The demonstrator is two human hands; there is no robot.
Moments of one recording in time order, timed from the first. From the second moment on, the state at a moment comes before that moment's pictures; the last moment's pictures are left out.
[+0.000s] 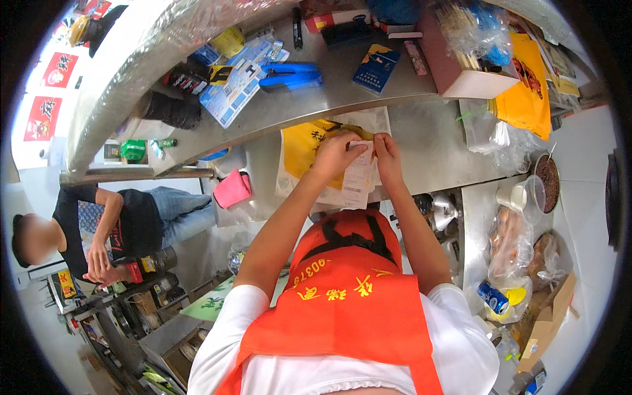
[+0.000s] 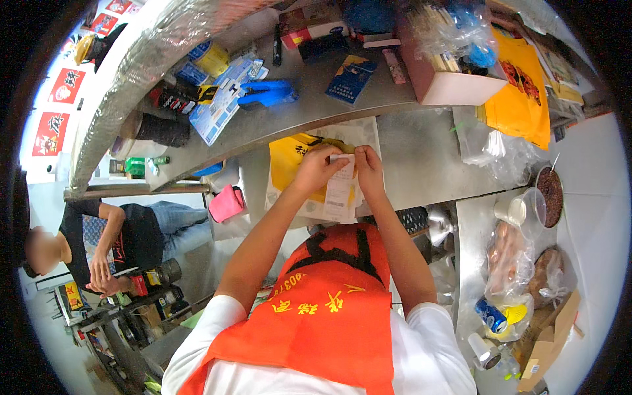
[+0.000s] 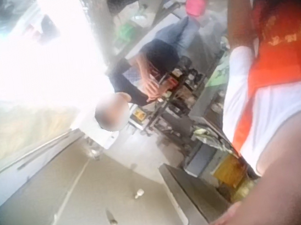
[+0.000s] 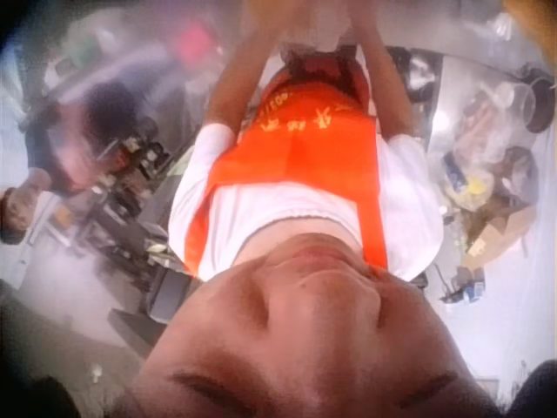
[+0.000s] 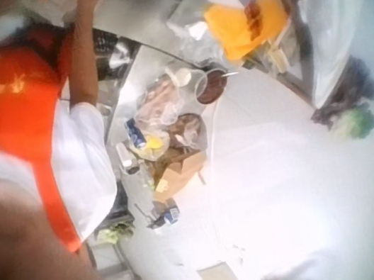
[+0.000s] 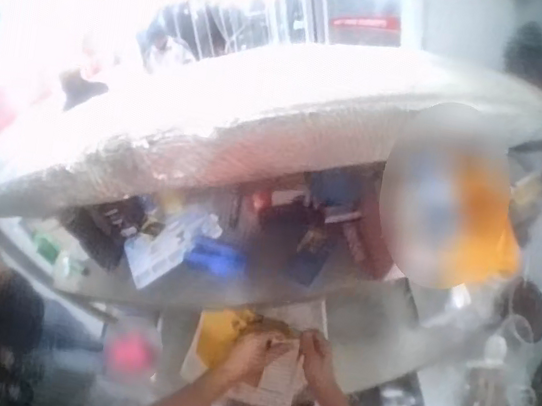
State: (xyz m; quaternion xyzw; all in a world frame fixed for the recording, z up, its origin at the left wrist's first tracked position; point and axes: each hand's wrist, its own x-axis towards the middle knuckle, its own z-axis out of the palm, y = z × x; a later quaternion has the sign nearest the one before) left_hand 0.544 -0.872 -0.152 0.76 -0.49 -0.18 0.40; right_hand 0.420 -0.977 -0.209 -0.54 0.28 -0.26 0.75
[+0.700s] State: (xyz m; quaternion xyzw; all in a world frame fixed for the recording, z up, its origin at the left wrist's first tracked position) left_hand 0.672 -0.845 0.041 0.77 -0.63 -0.05 0.09; right_hand 0.410 -0.943 -0.230 -0.44 0.37 -0.36 0.74
